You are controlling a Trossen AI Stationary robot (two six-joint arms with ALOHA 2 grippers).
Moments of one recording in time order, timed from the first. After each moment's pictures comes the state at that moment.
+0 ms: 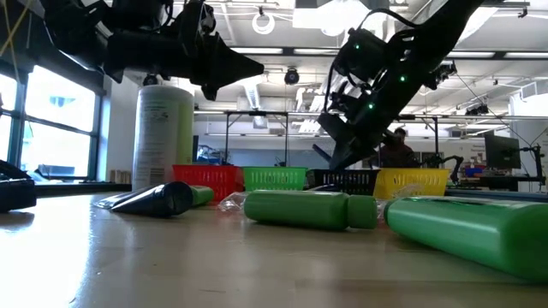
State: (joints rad) left arm 0.07 1.41 0.52 0.89 -0.01 -0.08; right arm -0.21 1.61 0.77 0.01 0.42 0.50
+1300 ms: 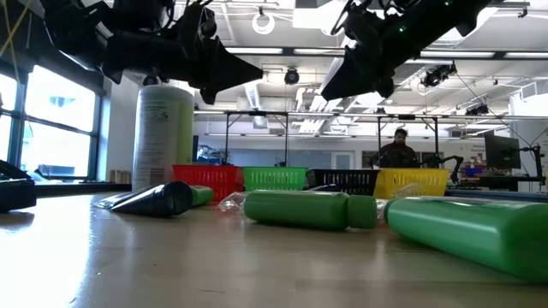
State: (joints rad) left arm 0.07 1.41 0.52 0.86 -0.01 -0.11; right arm 0.00 1.32 0.77 0.01 0.34 0.29
